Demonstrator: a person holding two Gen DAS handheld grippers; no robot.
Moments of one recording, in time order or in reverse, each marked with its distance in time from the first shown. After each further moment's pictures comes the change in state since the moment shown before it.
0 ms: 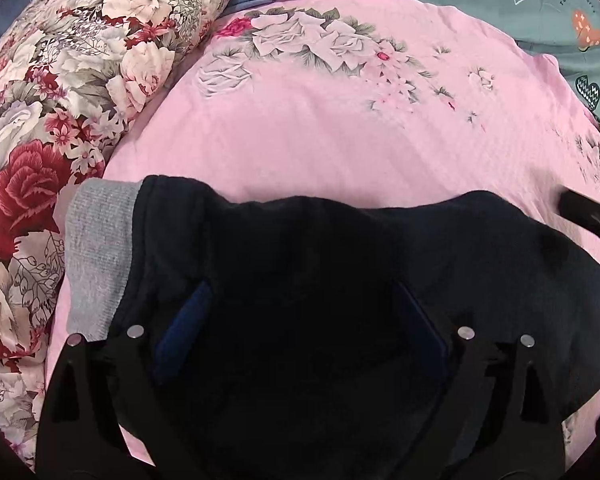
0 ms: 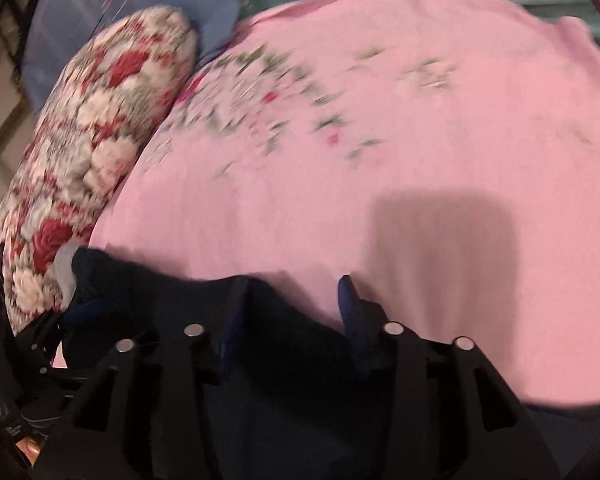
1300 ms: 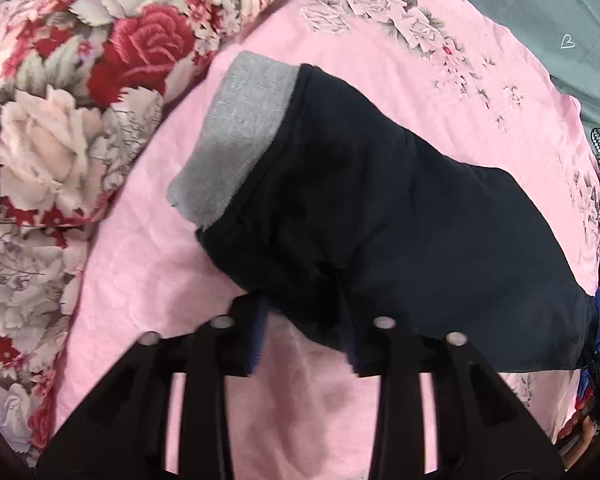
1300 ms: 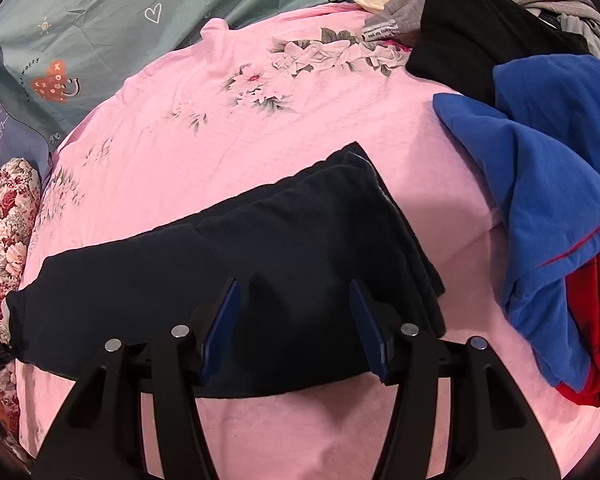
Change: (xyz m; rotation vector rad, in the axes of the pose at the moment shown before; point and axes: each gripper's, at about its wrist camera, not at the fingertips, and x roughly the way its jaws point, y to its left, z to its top) left arm -0.047 0.076 -0.038 -0.227 0.192 -0.040; right arm -0.208 -0.218 -0.191 0.456 -0.182 -0.364
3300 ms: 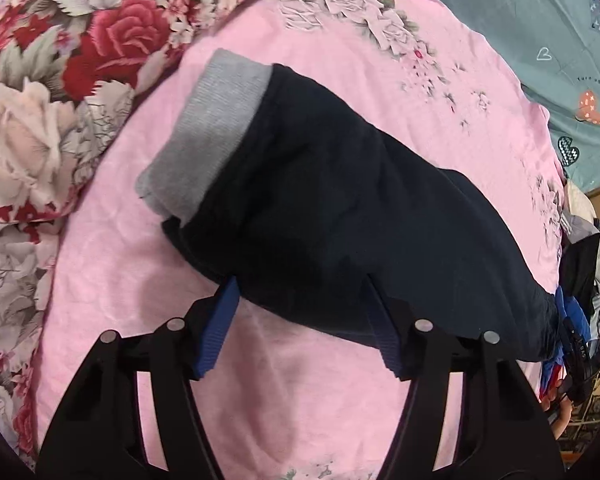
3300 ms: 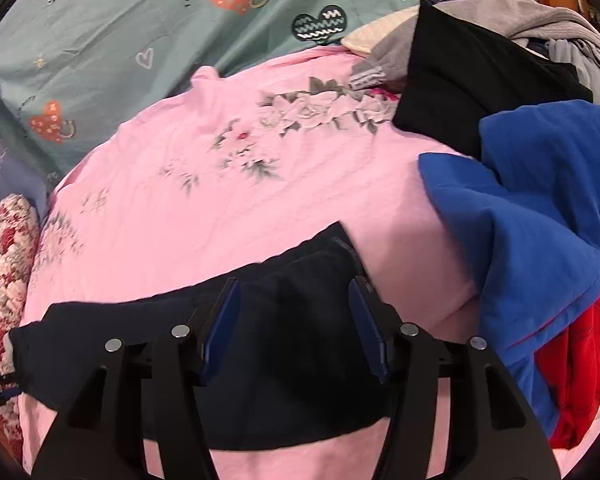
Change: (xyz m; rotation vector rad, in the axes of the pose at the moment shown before) left arm 0.002 0.003 0.003 -0.015 0.051 -0.192; right arm -0.016 -0.005 0.033 0.023 -0.123 0.000
